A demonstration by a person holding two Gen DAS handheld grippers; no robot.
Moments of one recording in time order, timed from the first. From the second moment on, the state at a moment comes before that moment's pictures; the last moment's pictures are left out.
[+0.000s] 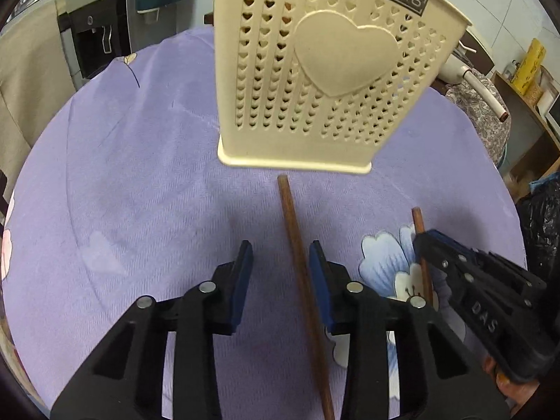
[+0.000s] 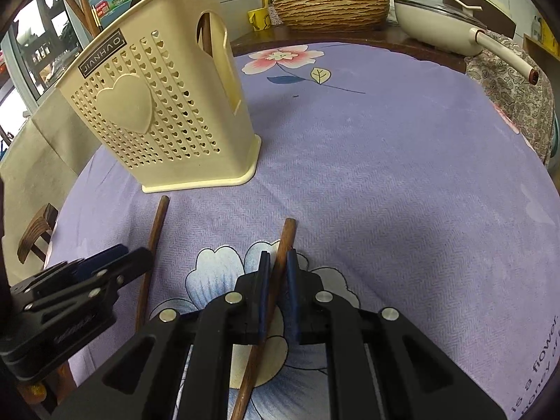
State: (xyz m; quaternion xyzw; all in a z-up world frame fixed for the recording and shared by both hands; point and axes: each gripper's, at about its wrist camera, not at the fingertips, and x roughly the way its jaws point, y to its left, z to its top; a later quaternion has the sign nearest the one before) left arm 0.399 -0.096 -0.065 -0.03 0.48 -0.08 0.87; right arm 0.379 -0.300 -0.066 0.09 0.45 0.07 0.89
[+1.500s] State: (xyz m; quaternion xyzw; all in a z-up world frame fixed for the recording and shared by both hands) left arm 0.349 -0.077 0.075 -0.06 0.34 -0.15 0.93; right arm 0.332 -0.300 0.052 0.15 0.32 0.18 0.92
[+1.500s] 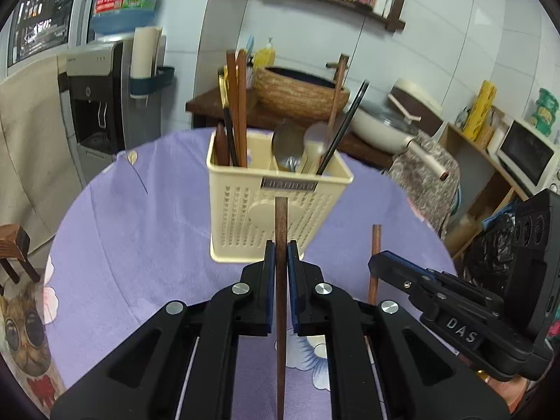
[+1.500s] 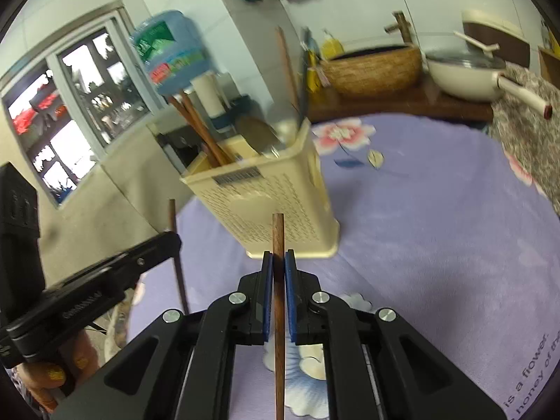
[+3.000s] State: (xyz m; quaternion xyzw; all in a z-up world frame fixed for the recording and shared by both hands) left arm 0.376 -0.060 0.291 -0.05 0.18 -0.12 0.97; right arm 0.359 -0.284 0.273 0.04 0.15 0.17 0.97
